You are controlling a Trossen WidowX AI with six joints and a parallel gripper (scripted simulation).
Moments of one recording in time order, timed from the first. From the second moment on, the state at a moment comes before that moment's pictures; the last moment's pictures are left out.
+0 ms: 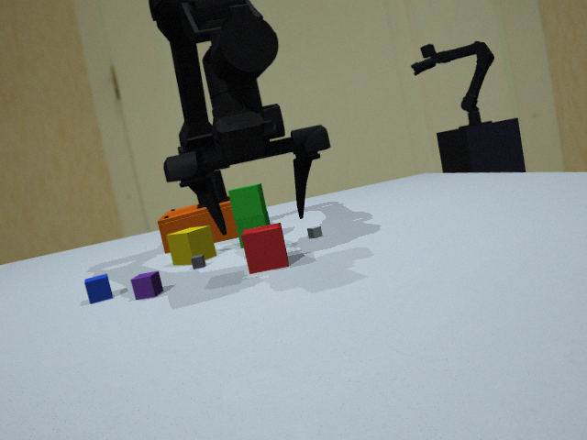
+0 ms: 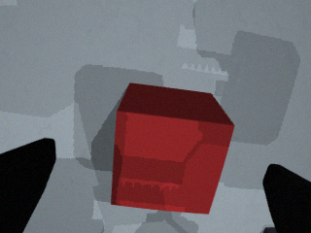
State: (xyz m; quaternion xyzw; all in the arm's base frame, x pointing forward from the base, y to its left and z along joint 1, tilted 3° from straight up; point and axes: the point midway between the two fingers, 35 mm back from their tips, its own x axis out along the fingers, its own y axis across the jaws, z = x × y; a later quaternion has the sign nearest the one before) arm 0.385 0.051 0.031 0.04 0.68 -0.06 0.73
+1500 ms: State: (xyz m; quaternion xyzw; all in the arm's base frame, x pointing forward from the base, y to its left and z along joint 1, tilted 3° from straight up) arm 0.384 0.049 -0.008 0.04 0.69 -0.06 0.72
